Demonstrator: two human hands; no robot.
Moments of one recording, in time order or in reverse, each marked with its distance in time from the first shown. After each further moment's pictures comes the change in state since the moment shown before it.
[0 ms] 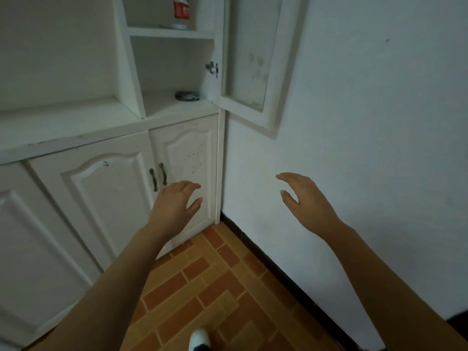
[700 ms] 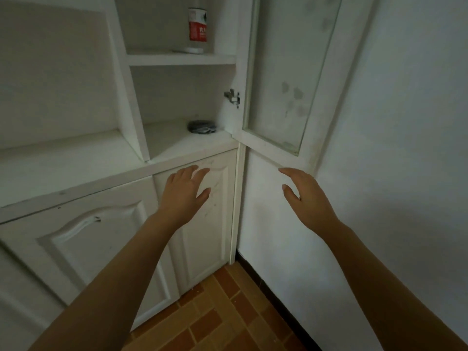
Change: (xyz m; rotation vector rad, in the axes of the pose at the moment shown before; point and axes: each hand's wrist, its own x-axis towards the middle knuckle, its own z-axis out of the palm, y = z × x) left_hand 0.248 -0.094 0.011 0.136 0.101 -0.016; right_hand 0.260 0.036 0.060 0.125 0.132 -0.097
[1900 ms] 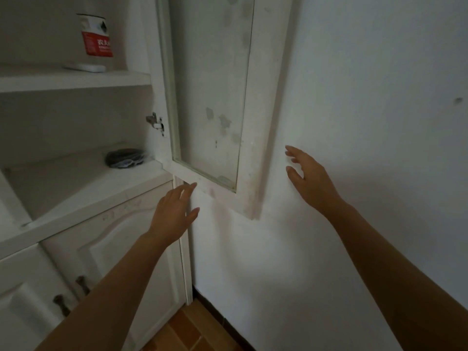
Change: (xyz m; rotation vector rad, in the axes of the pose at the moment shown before) left_hand 0.166 0.080 0.118 -0.206 -0.081 0.109; right_hand 0.107 0.152 -0.099 -0.034 0.169 0.172
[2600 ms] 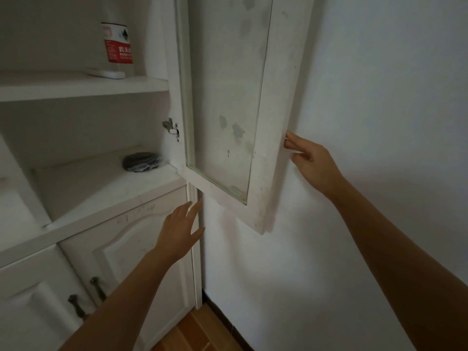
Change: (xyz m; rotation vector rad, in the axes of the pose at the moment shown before) left_hand -0.008 -0.021 0.016 0.013 -0.055 -0.067; right_hand 0.056 -0.024 0.002 0.261 -0.058 -0.045
